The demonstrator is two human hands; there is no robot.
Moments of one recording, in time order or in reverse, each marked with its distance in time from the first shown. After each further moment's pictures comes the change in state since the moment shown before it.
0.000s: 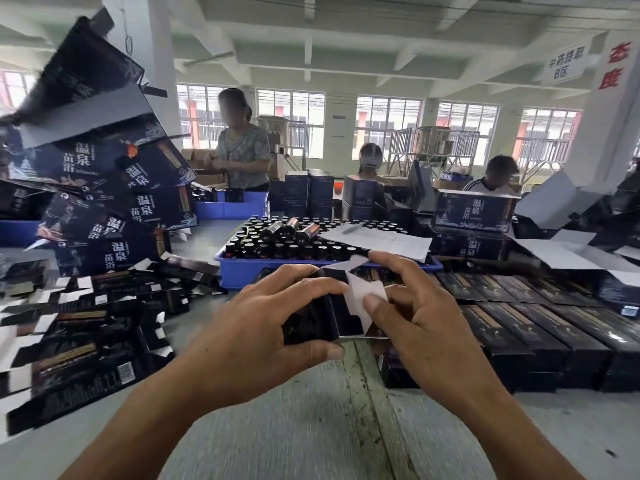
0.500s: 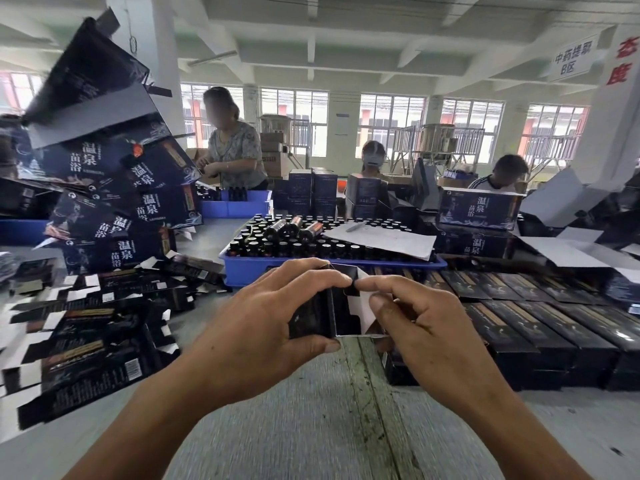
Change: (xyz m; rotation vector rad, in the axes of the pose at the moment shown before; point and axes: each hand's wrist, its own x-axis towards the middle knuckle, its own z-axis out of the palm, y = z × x) left_hand 0.001 0.000 0.001 0.017 0.056 0.051; right_hand -0.006 -0.008 0.000 -0.077 -0.038 -0.034
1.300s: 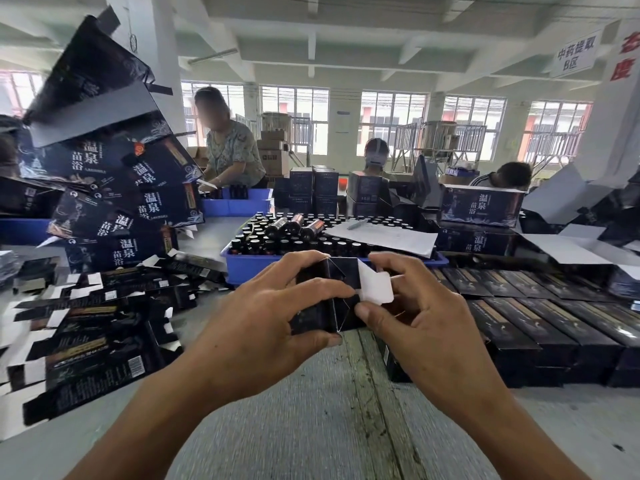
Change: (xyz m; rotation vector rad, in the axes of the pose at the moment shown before) left_hand -0.001 0.005 -0.003 0.020 0.027 0.007; right_hand -0.003 0.002 0.005 -0.039 0.107 0.029
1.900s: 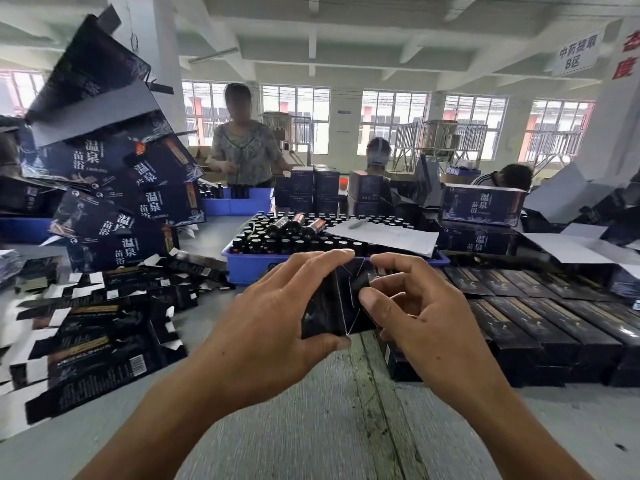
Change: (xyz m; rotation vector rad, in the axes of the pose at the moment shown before) left_hand -0.002 0.009 0.005 -0.032 0.023 -0.045; right_hand 0.003 -0.001 -0.001 0.140 -0.036 0.024
